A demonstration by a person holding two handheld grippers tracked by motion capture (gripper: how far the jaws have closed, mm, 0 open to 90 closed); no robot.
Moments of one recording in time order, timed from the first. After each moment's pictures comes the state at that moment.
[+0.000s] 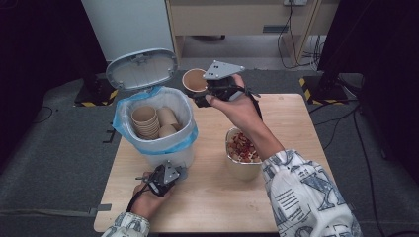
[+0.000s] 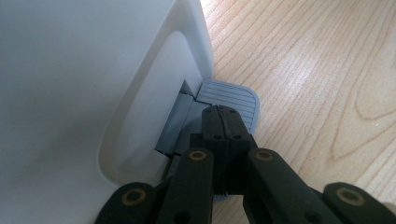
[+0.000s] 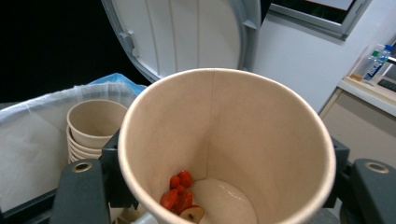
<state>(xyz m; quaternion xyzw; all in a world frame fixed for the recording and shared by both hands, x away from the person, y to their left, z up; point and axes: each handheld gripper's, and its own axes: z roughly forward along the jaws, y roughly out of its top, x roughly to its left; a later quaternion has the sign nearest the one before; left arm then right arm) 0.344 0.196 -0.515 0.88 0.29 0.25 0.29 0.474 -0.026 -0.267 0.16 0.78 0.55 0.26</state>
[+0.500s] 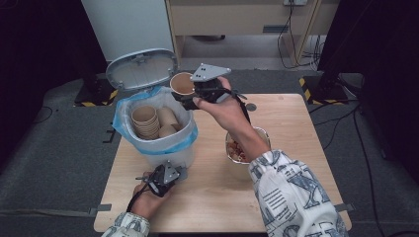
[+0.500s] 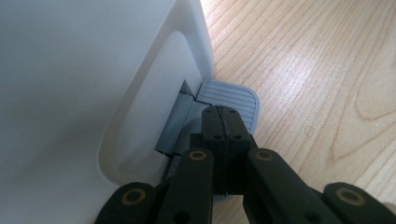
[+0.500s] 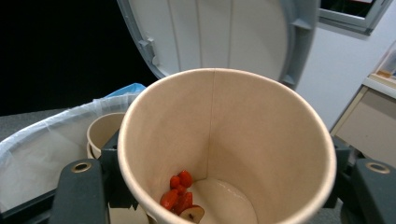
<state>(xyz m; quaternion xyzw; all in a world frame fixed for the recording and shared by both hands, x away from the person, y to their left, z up) 0.344 0.197 -0.515 0.88 0.29 0.25 0.29 0.475 0.004 -0.276 0.16 0.78 0.56 0.23</state>
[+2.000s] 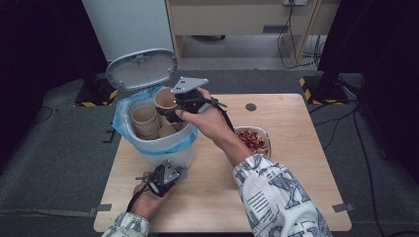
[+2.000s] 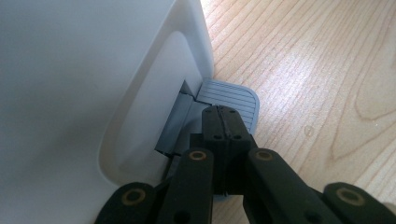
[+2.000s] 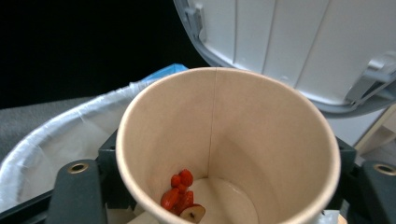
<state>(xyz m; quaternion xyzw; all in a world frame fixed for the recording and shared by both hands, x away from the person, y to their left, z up) 0.344 0.197 -0.515 0.88 0.29 0.25 0.29 0.469 0.049 -0.306 0.15 0.80 0.55 0.18</state>
